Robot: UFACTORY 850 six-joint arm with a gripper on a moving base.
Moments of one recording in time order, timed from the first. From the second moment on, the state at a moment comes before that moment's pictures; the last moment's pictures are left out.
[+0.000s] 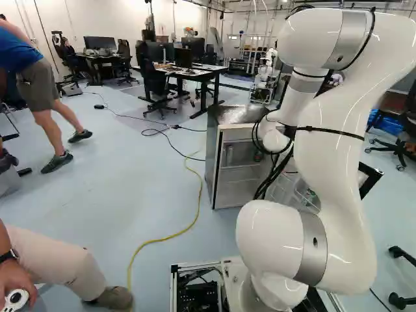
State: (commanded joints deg) arm -26.4 -29.8 -42.8 48.3 51.6 -18.0
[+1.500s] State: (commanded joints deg) arm -29.0 -32.0 -46.1 48.3 51.6 -18.0
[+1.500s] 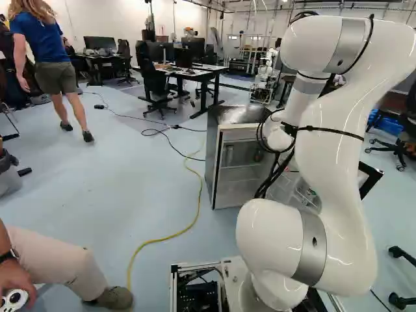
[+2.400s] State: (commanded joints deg) arm -29.7 -30.3 -43.5 48.3 54.1 -18.0
